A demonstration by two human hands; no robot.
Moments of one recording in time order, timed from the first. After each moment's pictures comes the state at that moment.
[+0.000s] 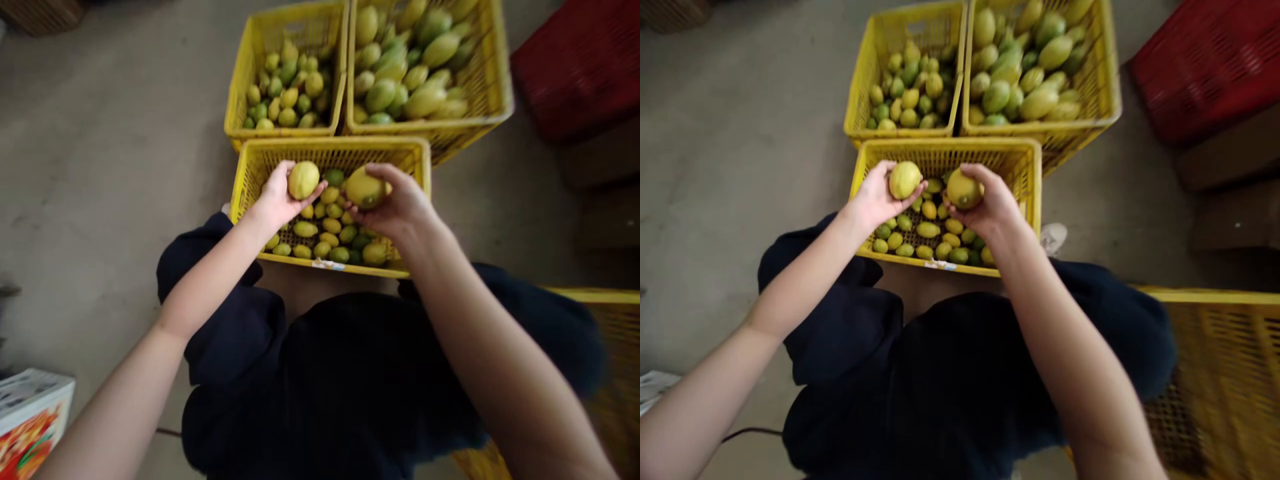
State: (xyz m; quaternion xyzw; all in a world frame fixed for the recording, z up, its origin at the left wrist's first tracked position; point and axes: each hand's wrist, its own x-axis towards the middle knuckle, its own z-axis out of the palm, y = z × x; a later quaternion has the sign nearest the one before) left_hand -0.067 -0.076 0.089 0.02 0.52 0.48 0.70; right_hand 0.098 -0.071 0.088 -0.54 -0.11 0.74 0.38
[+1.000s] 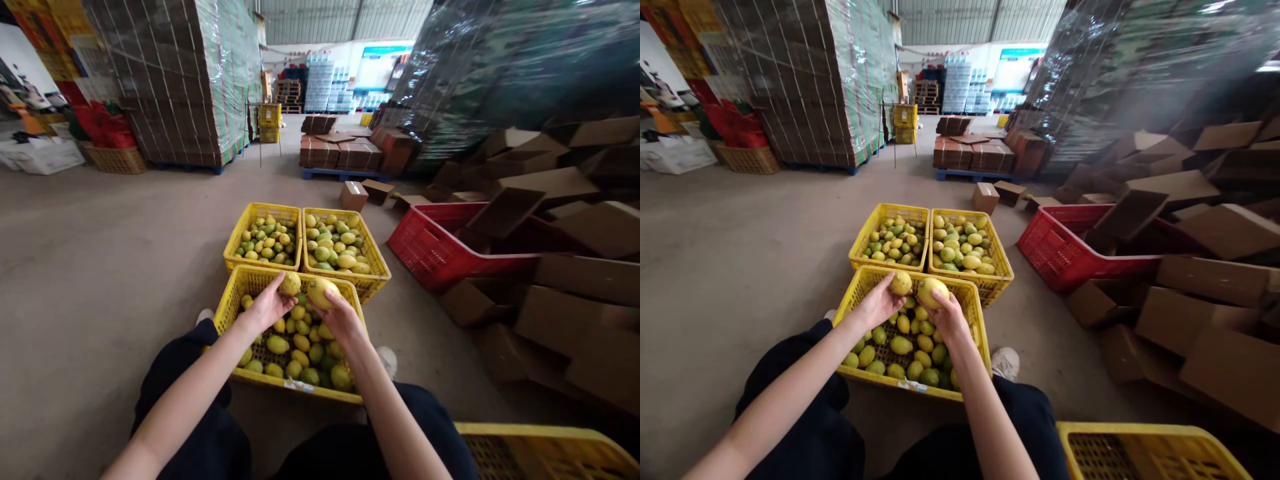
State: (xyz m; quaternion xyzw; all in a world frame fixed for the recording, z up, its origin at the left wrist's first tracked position) left_hand -0.056 -0.085 0.125 0.12 0.39 0.51 0.76; right_hand 0.109 -0.070 0.098 -0.35 -0.25 0.73 0.52
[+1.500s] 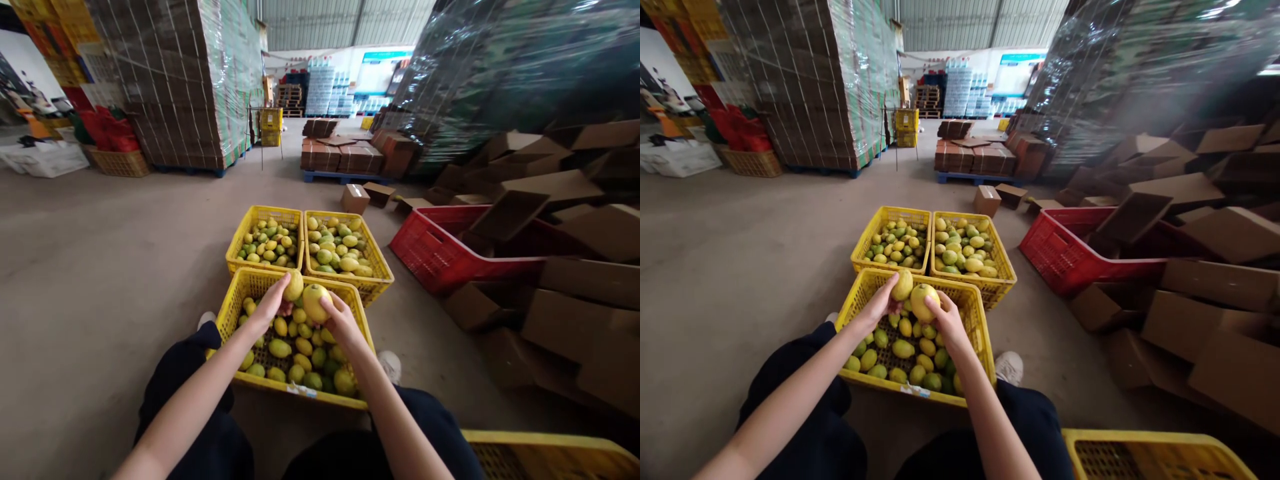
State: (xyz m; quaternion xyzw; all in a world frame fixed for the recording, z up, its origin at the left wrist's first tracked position) left_hand -0.060 -0.085 0.114 0.33 0.52 0.47 0.63; right_hand 0.105 -0.080 0.101 -0.41 -0.41 0.67 0.47
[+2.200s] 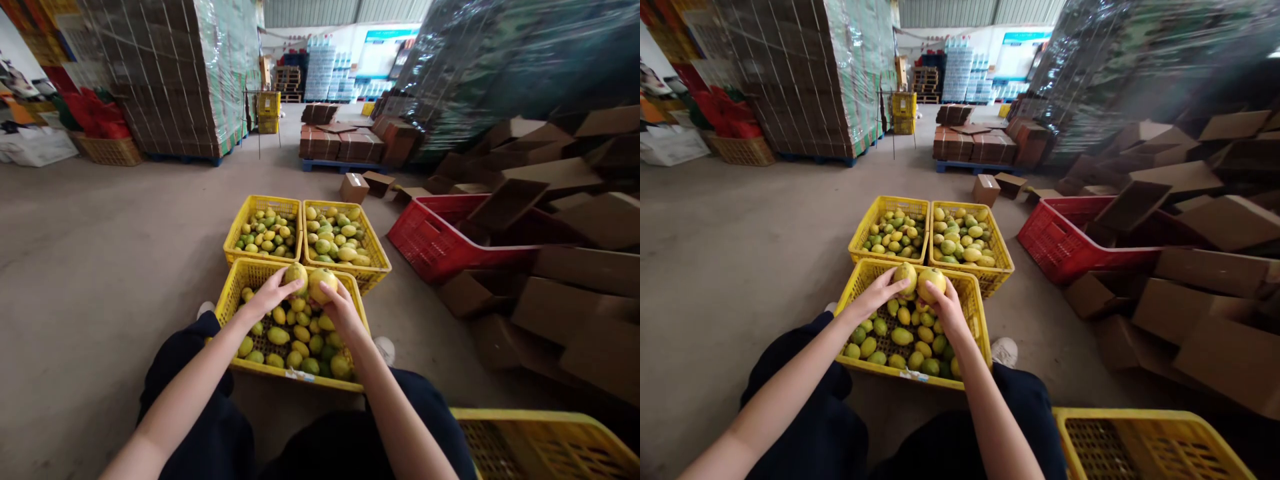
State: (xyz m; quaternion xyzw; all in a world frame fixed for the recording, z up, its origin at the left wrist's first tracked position) left_hand -0.064 -0.092 0.127 0.37 0.43 0.52 0.64; right_hand 0.102 -0.079 0.106 -0.40 -0.38 0.66 0.51
